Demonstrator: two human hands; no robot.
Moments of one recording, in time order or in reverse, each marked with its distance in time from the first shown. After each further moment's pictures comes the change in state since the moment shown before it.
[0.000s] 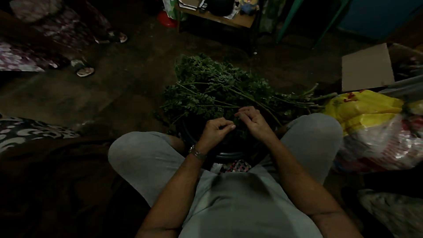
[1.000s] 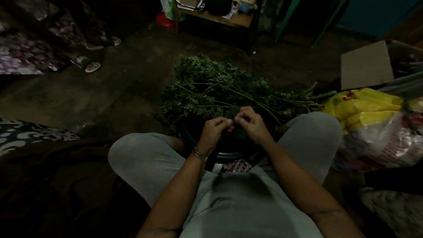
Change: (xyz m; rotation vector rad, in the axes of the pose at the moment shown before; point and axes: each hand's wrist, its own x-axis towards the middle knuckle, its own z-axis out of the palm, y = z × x) left_hand 0.002 0.009 0.011 -0.552 0.129 -0.291; right_hand -0.004 -0.004 0.013 0.220 0.084 -0.011
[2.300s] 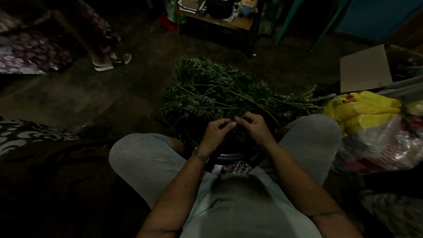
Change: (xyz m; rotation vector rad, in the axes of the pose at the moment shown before) left_hand -0.003 0.005 0.001 0.214 -0.061 0.058; right_hand 0.001 -0.002 -0.002 0.093 -0.010 0.045
